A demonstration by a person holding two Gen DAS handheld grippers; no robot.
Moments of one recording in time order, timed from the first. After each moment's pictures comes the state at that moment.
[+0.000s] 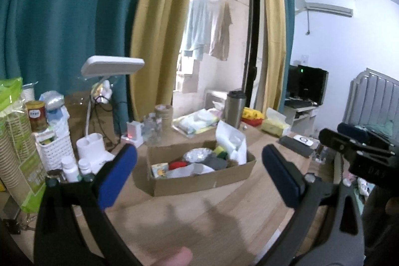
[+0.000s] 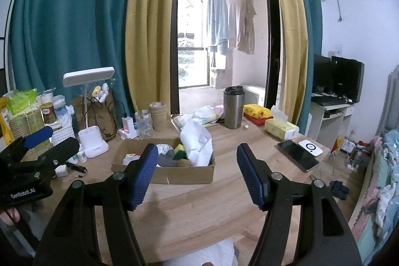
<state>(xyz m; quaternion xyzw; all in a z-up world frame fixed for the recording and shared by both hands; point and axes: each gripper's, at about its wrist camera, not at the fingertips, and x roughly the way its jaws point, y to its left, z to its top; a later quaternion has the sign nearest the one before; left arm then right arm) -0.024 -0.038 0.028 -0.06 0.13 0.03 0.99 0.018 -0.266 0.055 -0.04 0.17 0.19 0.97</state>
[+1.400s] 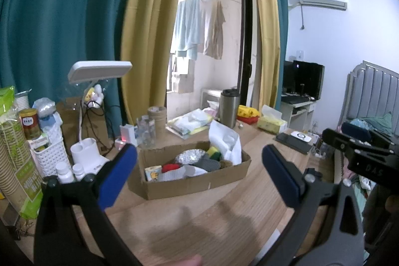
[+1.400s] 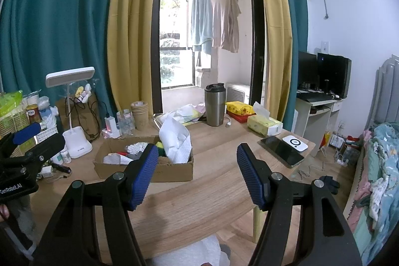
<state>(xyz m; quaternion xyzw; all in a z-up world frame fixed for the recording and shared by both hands) -0.016 -0.055 0.027 -0.04 0.13 0.02 0.99 0.025 -0.288 0.046 -0.03 0.17 0.15 0.97</state>
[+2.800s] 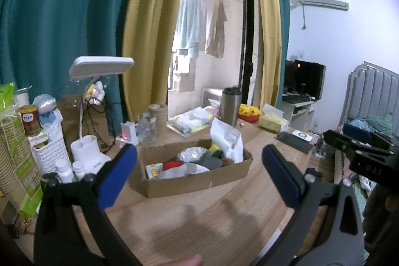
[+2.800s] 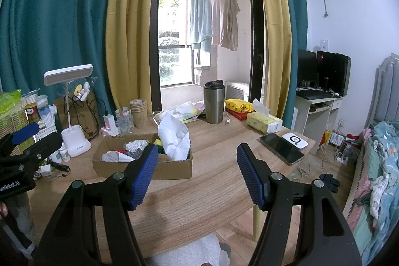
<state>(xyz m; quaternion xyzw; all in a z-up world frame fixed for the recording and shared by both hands) -0.015 -0.052 0.025 -0.05 0.14 0.02 0.99 0.026 -0.286 0.043 -0.03 0.17 0.14 0.97</state>
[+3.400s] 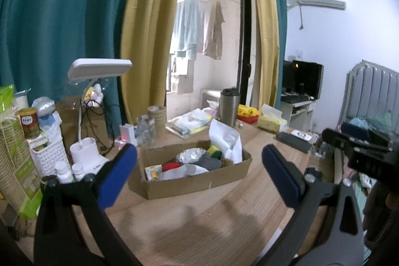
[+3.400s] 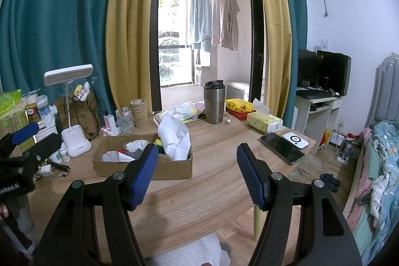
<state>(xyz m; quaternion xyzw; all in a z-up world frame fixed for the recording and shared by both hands) -0.014 -0.056 0.022 -0.03 0.14 0.02 0.99 0.027 -0.286 0.043 -0.03 0.17 0.15 0.97</state>
